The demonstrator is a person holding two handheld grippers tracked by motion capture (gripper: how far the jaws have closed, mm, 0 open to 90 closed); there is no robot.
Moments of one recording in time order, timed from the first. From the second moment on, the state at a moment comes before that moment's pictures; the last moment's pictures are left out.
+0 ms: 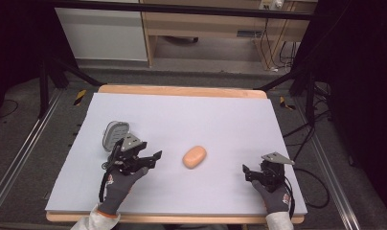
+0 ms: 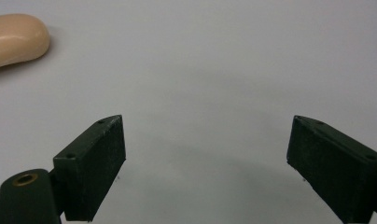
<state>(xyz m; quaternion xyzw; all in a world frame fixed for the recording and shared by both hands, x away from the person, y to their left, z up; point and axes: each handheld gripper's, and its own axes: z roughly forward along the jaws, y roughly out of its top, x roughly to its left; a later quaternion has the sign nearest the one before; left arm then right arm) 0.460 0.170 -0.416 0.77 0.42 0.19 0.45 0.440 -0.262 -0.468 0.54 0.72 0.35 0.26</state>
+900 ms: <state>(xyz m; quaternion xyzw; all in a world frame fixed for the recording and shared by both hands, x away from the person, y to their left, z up) 0.470 0.123 -0.419 0.79 0.40 0.18 0.43 0.440 -0.262 -0.469 0.54 0.72 0.35 0.26</state>
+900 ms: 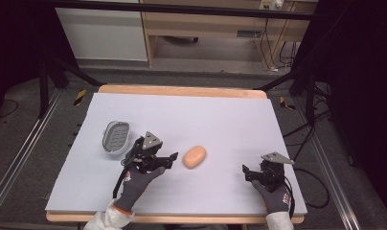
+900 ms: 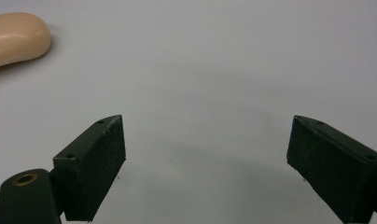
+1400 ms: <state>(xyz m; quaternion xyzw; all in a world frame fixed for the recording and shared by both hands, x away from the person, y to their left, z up) 0.474 0.093 -0.424 0.81 0.37 0.17 0.42 0.440 -0.262 -0.468 0.54 0.72 0.35 0.25</state>
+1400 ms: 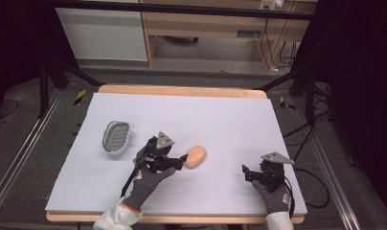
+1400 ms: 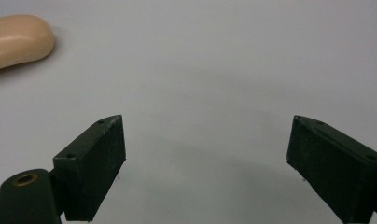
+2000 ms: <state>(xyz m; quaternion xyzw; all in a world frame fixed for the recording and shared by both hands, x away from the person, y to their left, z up) 0.487 0.060 -0.442 0.83 0.36 0.16 0.39 0.440 -0.260 -0.468 0.54 0.72 0.35 0.25</state>
